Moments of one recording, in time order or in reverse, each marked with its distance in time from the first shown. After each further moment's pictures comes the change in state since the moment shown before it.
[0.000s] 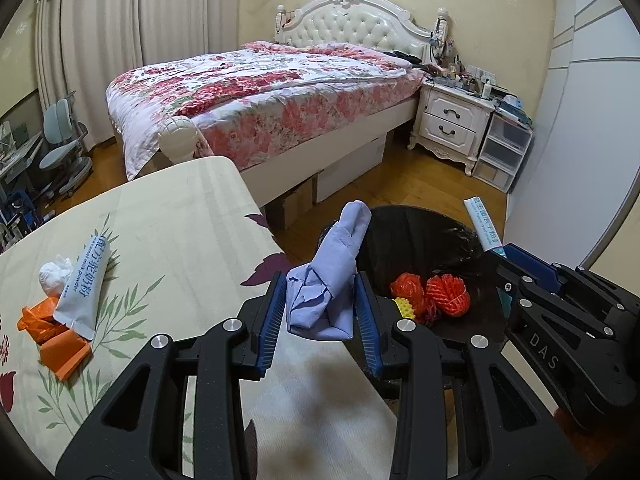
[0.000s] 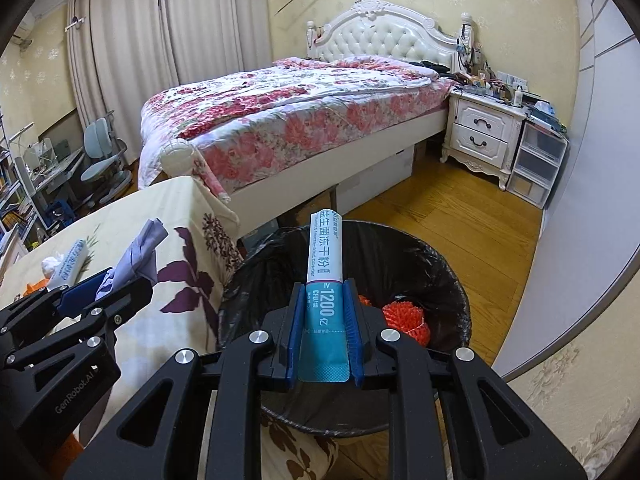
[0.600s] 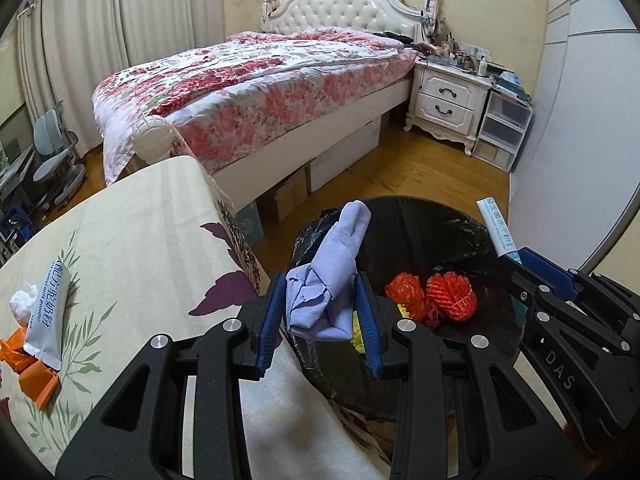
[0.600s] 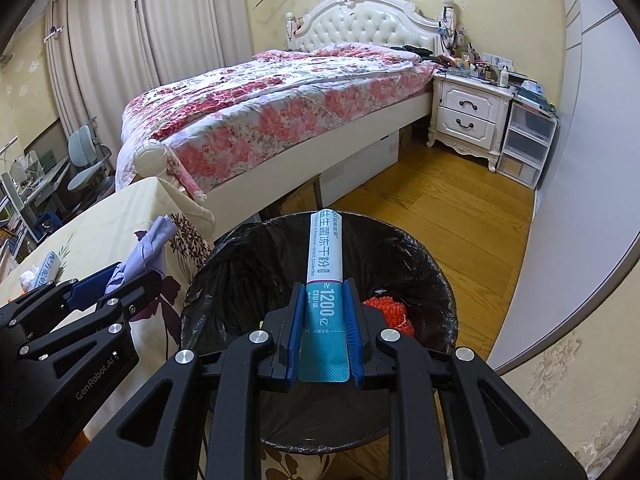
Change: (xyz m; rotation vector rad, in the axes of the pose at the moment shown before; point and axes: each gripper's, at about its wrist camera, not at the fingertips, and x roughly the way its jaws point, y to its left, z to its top) left arm 0.041 -0.027 0.012 0.055 0.051 0.006; right arm 0.022 -0.028 0.001 0.058 0.032 -0.023
